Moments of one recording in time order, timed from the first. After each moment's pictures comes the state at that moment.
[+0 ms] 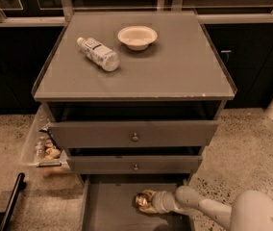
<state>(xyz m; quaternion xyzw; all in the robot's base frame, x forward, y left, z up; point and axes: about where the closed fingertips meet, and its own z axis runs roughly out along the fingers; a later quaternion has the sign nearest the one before) 0.523 -0.065 0.141 -0.57 0.71 0.23 0.35</state>
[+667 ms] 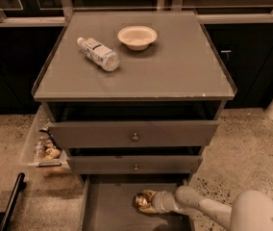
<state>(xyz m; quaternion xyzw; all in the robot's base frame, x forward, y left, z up) 0.522 -0.065 0.141 -0.57 0.71 0.23 0.35</state>
